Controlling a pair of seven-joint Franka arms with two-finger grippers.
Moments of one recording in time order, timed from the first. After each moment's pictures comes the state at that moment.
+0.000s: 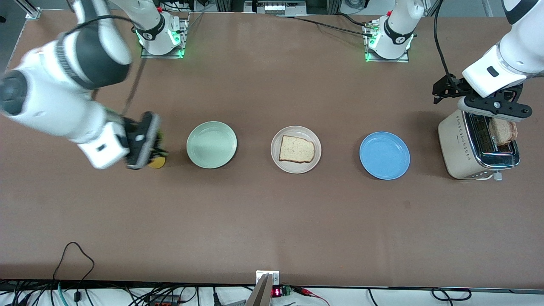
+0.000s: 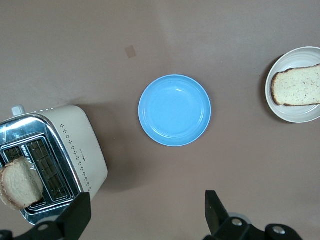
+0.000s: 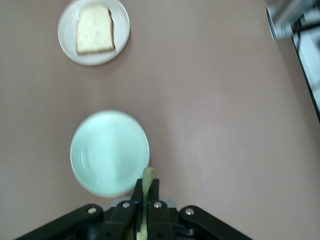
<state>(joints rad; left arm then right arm) -0.09 -0.04 -0.02 -1.71 0.04 1.60 0.13 0.25 0.37 0.07 -1.43 0.25 1.87 -1.10</state>
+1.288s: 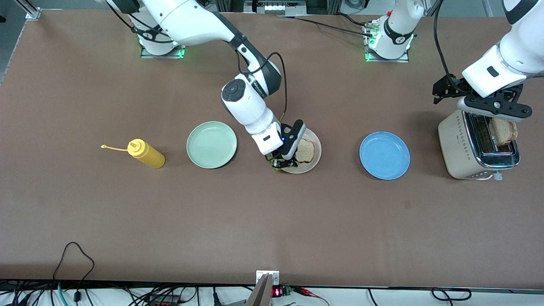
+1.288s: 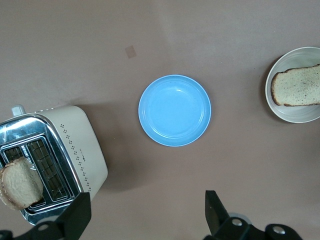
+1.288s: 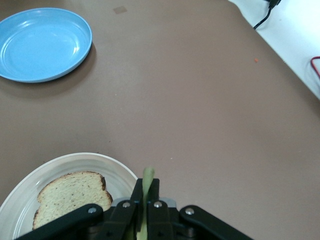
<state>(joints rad) -0.09 -0.04 -0.02 -1.71 0.04 1.60 0.13 0.71 0.80 0.07 -1.43 0.26 2.80 -0.61</state>
